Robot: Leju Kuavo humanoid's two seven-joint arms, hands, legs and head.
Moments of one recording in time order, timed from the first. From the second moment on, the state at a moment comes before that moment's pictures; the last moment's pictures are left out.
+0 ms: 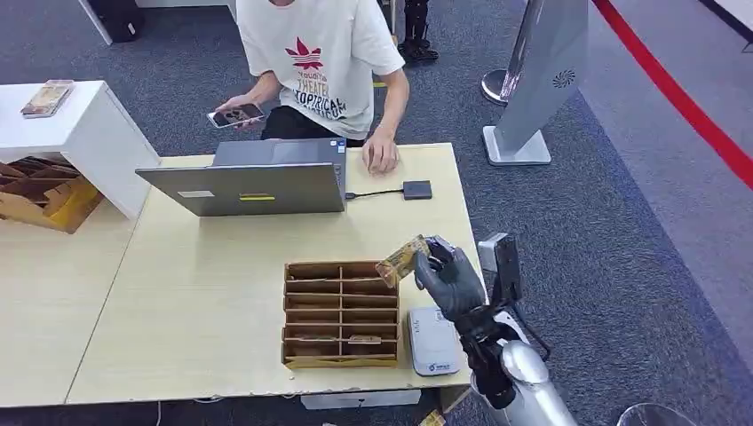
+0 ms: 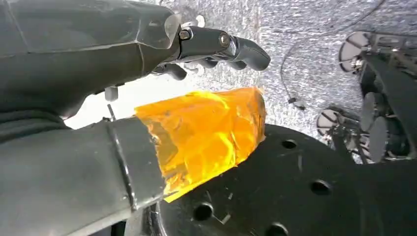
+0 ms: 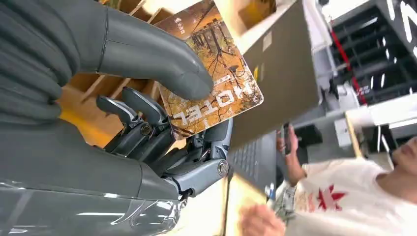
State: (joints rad) left arm -0.04 0.01 -1.24 -0.09 1.52 0.07 0.01; right arm -0.17 -0.03 0.41 -1.40 -0.38 -0.02 -0.13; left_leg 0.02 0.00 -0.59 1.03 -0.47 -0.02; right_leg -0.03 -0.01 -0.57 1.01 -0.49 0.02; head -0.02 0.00
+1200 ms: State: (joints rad) left arm -0.04 0.00 -1.19 -0.09 1.52 0.07 0.01; right arm -0.09 -0.10 0.42 -1.40 0.05 -0.18 -0.06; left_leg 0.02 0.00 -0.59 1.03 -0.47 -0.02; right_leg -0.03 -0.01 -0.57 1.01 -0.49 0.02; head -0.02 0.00
